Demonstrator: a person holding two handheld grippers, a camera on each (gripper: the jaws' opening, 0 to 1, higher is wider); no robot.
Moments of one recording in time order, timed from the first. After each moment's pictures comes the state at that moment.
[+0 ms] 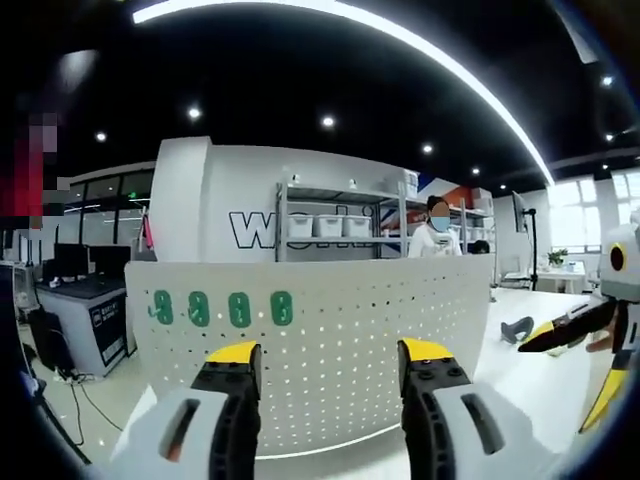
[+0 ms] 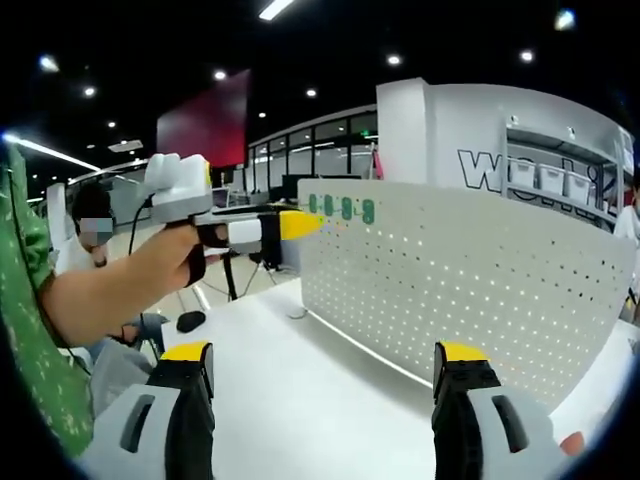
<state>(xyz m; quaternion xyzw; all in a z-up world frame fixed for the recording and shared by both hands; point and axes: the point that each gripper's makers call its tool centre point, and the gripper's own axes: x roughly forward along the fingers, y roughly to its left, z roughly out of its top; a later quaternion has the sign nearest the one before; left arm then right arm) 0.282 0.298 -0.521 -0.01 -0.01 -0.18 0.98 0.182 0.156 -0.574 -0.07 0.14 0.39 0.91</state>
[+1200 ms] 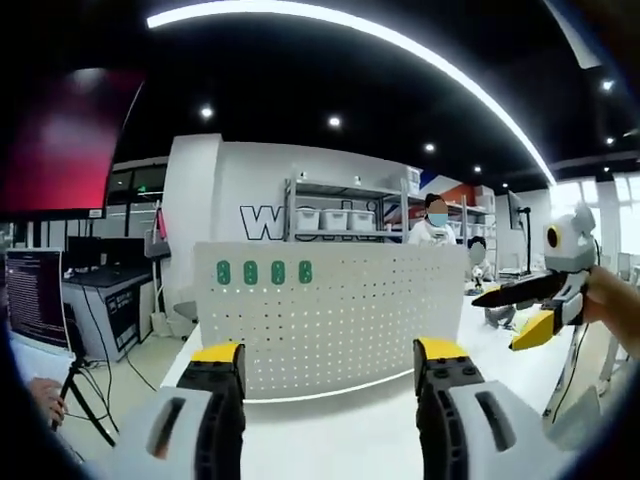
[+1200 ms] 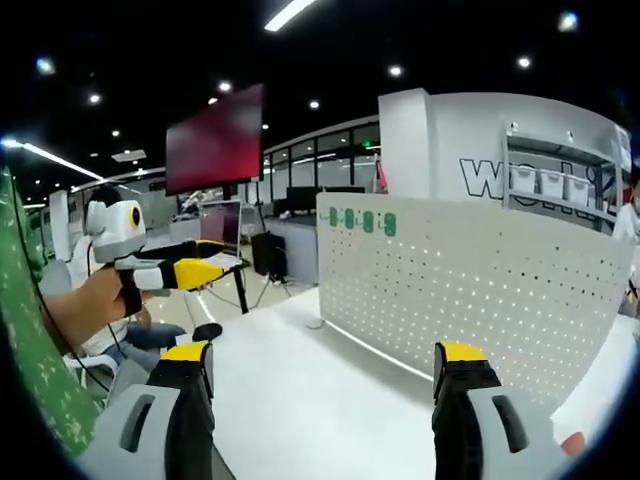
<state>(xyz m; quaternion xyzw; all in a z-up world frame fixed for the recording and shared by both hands) 0.143 0.362 -0.542 -0.02 0.00 -0.16 0.99 0.144 0.179 -0.560 -0.04 0.11 0.39 0.91</state>
